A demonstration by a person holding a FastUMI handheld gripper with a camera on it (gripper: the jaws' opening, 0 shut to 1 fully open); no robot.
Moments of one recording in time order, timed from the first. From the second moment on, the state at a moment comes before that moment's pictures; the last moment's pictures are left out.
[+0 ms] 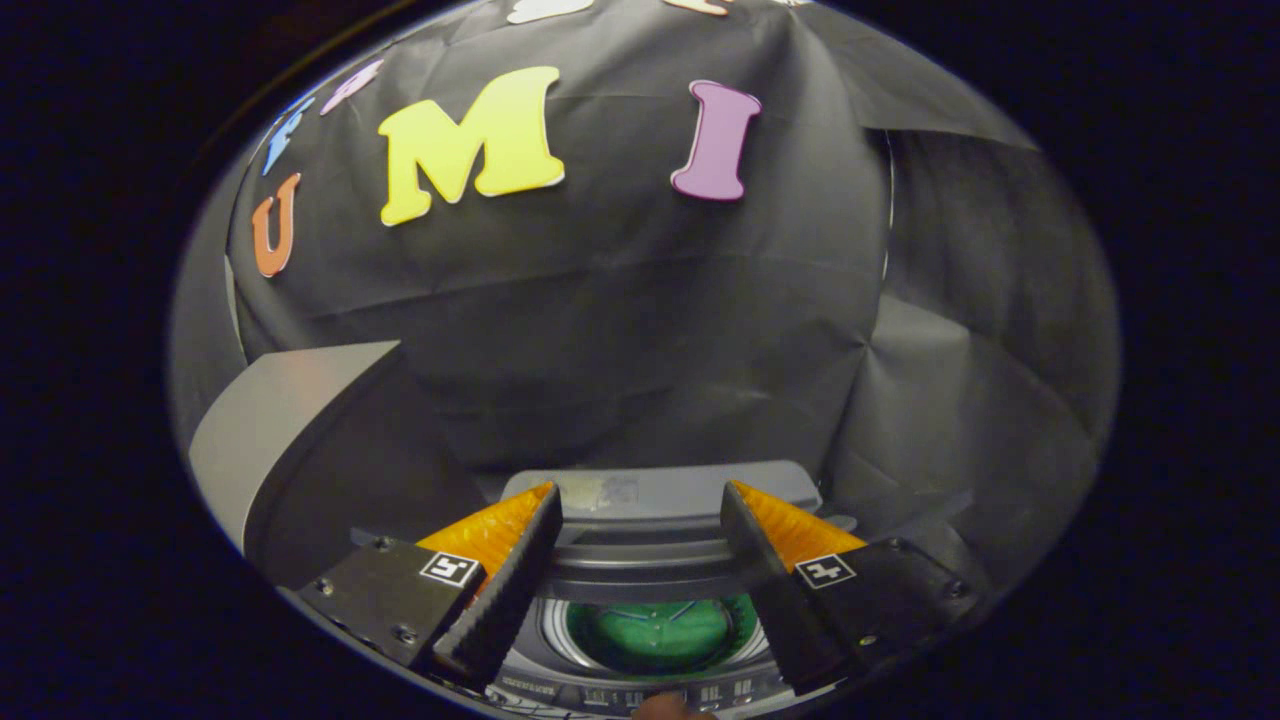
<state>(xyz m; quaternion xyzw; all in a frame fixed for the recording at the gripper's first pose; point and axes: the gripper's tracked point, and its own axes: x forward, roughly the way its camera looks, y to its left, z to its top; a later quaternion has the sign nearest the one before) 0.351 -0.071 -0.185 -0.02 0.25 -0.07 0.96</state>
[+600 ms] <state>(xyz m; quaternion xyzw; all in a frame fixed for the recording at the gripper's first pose) 0.172 -0.029 -0.144 -0.05 0.19 -0.10 0.98</state>
